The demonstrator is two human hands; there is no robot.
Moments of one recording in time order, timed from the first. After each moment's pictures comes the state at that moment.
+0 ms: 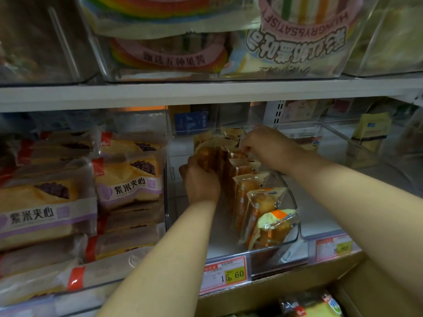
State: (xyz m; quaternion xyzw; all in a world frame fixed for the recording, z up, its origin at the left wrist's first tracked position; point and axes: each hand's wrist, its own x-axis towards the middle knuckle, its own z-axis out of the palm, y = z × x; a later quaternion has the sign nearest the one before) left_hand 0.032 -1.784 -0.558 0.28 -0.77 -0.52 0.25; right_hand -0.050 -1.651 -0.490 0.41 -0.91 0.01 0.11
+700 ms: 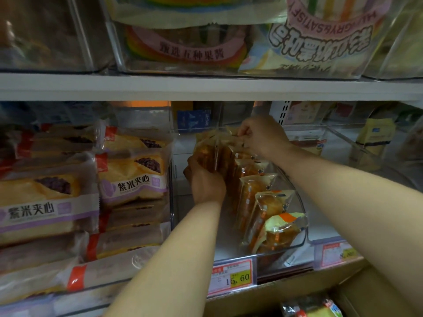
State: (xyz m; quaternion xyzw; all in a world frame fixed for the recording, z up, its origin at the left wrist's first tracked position) left_hand 0.031 -1.782 -0.564 0.27 -0.72 -0.59 0.26; right_hand -0.057 -1.685 -0.486 0.28 -0.93 0.19 0.13
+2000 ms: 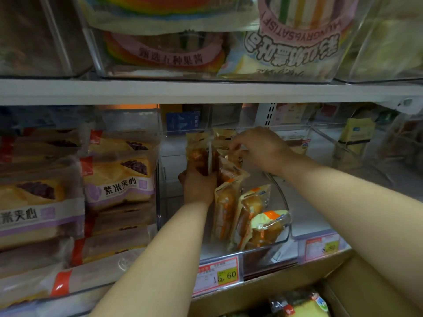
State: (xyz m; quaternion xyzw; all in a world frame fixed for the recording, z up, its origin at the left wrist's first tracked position) left_hand 0.013 -1.790 -0.586 0.24 -0.77 -0.57 0.13; right_hand -0.038 -1.652 -0.484 0.37 -0.92 0.04 0.11
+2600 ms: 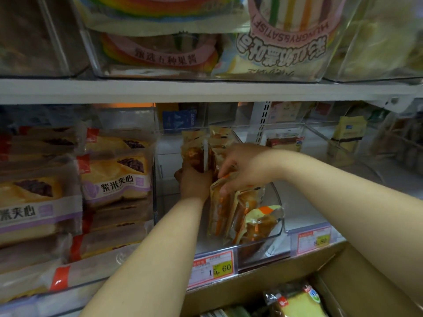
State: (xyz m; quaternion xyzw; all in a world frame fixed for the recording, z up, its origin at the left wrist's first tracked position) left_hand 0.024 -1.785 -0.569 0.26 -0.77 -0.57 0.13; right_hand 0.026 -1.662 -0.449 0.39 -0.91 -0.02 -0.16
